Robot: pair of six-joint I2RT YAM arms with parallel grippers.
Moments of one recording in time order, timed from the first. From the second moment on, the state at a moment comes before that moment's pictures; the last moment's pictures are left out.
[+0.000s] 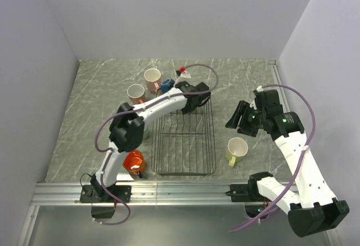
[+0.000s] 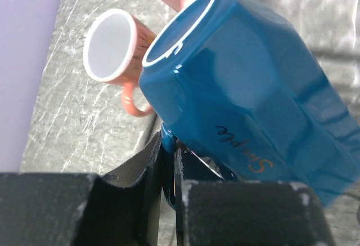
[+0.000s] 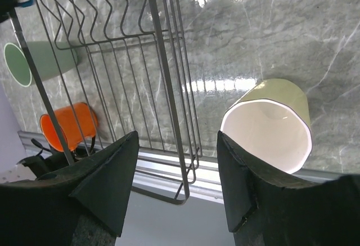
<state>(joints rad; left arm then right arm) -0.86 2.15 1.94 -1.19 -1.10 -0.83 0.21 0.95 1.07 -1.05 -0.22 0.59</state>
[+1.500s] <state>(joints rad) -1.10 2.38 2.11 -1.37 -1.39 -0.81 0.26 0.85 0.98 -1.03 -0.21 0.57</state>
